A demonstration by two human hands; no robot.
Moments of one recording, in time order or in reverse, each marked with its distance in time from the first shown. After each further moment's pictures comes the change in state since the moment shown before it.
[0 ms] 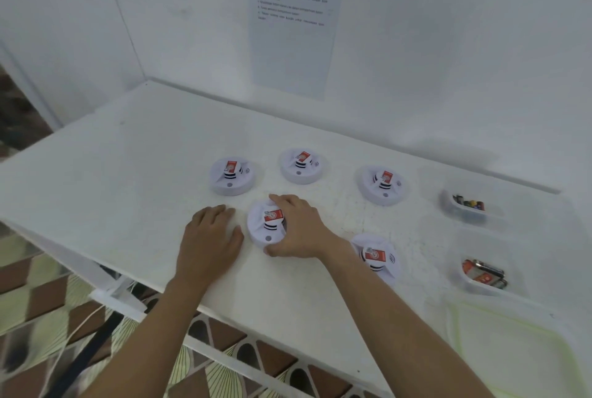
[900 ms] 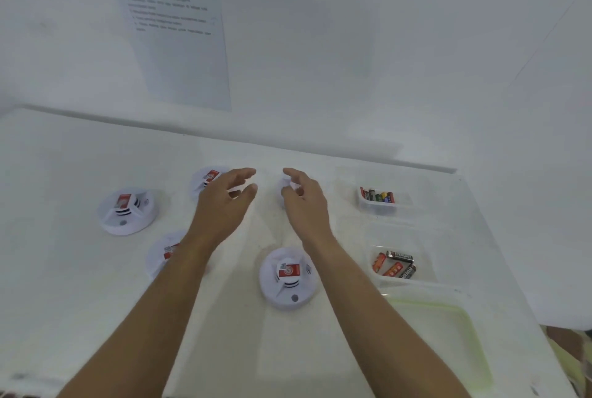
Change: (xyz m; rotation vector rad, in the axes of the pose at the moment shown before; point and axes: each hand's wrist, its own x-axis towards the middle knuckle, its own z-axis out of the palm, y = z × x) left_hand 0.088 0.183 0.003 -0.820 -0.025 0.104; right_hand -0.058 0.059 -0.106 0.720 0.688 0.376
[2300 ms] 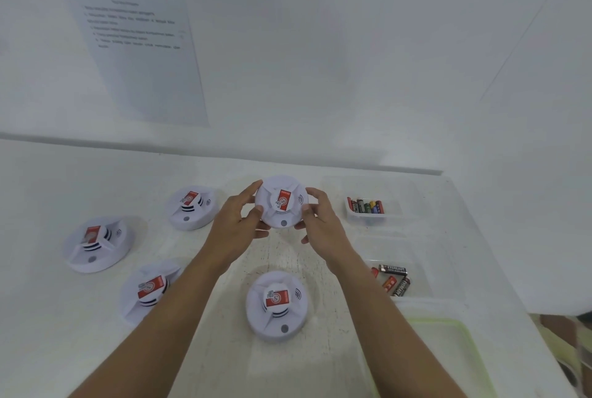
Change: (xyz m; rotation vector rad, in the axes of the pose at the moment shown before) left_hand 0.022 -0.010 0.049 -0.224 -0.224 -0.111; right_hand 0.027 0.043 -0.048 -0.042 -0.083 0.098
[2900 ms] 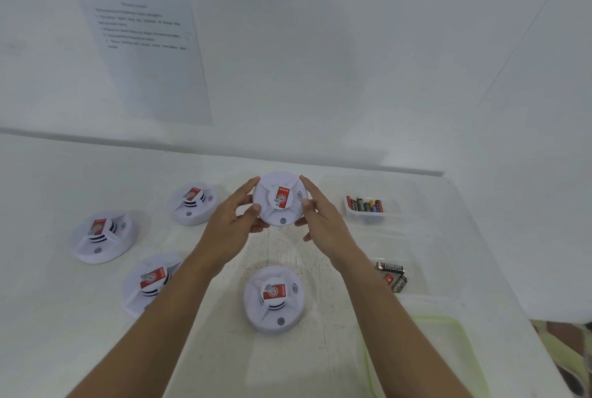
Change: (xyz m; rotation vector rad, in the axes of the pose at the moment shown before) left_hand -0.021 0.012 -0.005 -0.037 -0.004 0.035; right_hand -0.006 -0.006 -0.011 -0.049 -0.098 -0.088
